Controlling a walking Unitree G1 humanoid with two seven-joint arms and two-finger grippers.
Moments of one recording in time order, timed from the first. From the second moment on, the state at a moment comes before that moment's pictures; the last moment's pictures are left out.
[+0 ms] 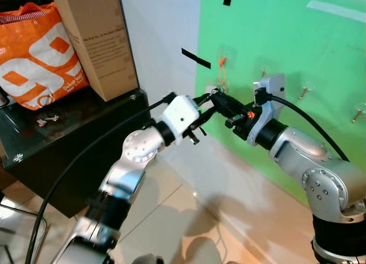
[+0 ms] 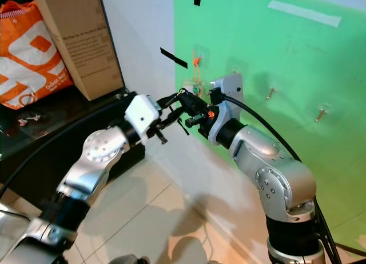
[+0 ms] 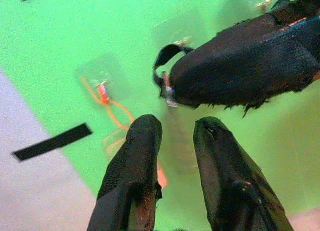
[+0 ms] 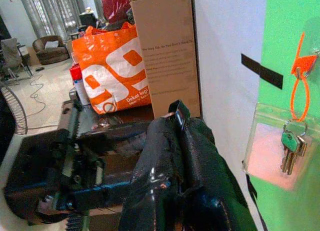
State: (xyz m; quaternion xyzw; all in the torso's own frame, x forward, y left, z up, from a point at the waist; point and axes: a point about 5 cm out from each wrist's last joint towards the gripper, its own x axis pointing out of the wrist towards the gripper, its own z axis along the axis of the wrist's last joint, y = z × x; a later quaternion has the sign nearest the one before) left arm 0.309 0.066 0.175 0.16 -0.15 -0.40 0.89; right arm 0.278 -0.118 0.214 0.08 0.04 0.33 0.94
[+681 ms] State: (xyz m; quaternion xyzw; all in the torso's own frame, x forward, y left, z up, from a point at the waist) left arm 0.305 0.058 0.176 0.13 -0.15 -0.41 0.89; right arm 0.278 -0.118 0.213 0.08 0.04 0.33 0.94
